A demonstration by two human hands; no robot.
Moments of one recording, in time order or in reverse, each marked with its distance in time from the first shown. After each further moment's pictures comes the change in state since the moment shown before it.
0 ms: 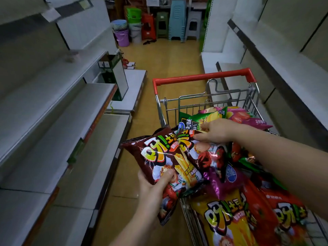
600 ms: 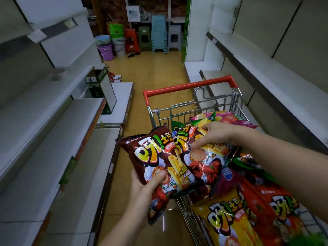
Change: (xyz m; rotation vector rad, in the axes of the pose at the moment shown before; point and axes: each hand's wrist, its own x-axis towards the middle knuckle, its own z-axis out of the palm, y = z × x) left_hand 0.018 0.025 -0.023 0.056 -0.145 0.080; right_hand -0.033 -0.008 -0.012 0.694 0.014 0.134
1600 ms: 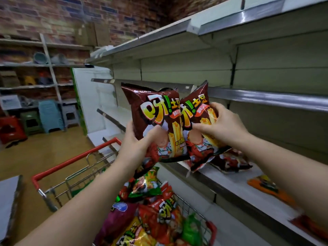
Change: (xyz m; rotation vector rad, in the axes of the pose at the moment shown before) left_hand -0.177 0.133 0.219 0.241 -0.816 0.619; right_hand -0.385 0.119 -0.061 0.152 1.305 0.063
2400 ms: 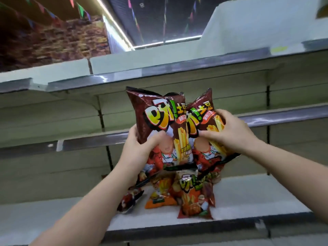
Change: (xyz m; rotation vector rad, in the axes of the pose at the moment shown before) left_hand -0.019 0.094 0.202 -0.348 -0.826 0.087; right_hand -0.165 0.025 -0.215 -0.321 0.645 0.431
